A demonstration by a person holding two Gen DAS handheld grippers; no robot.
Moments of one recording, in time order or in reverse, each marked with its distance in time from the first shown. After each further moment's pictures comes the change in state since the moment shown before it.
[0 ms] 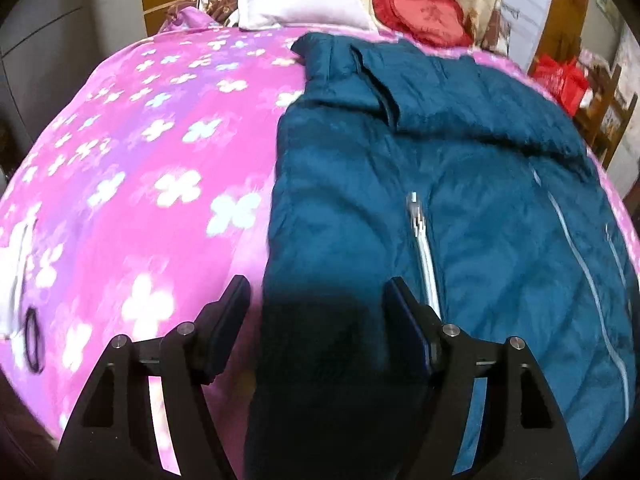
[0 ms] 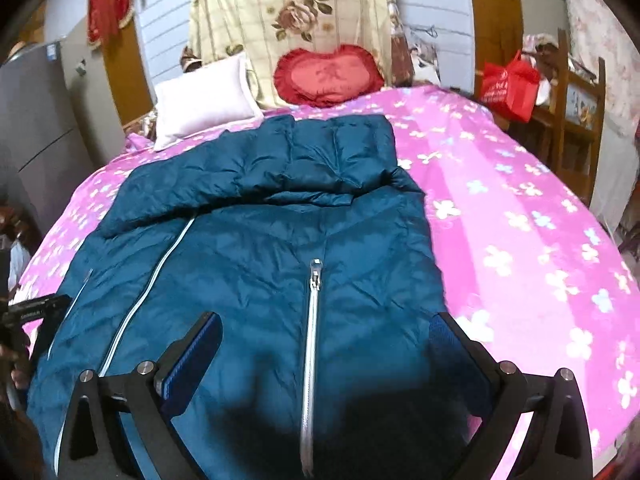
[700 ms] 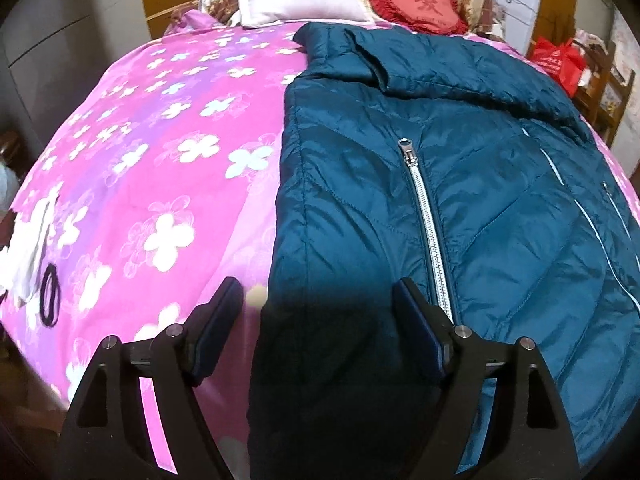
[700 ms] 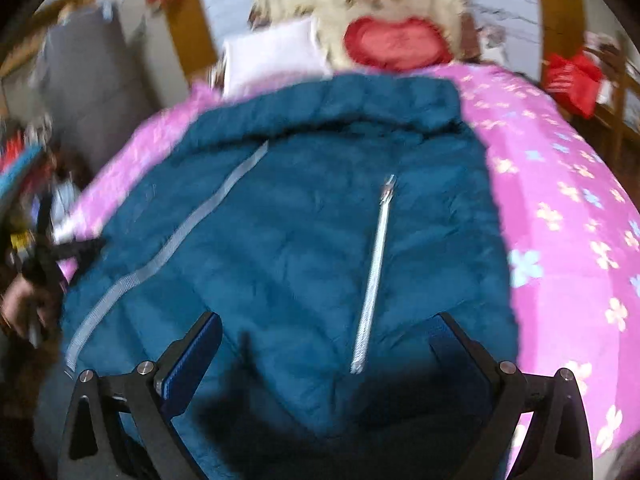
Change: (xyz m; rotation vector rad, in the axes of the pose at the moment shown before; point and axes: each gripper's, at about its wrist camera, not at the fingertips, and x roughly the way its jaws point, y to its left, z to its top) left arm -0.016 -0.008 -0.037 0.030 -0.007 0.058; right arm -0.005 0.025 -0.048 -0.141 0.177 0.187
